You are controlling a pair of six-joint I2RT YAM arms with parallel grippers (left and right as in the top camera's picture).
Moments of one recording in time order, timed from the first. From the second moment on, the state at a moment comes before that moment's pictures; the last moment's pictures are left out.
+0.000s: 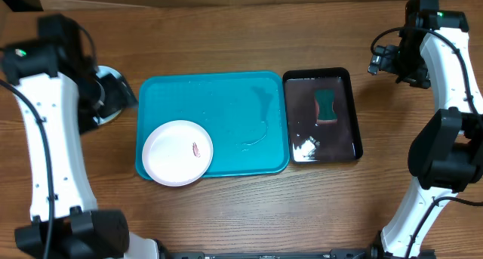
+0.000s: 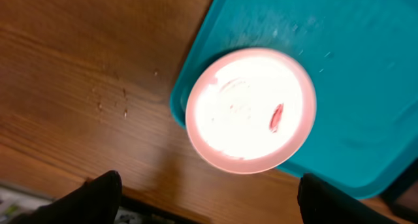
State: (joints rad) left arm 0.21 1.67 1.80 -1.61 0.02 -0.33; right arm -0.14 2.14 1.95 -1.25 0.06 0.22
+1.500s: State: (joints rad) left arm 0.23 1.59 0.91 -0.91 0.05 -0.39; right arm -0.14 2.14 1.95 -1.25 0.06 0.22
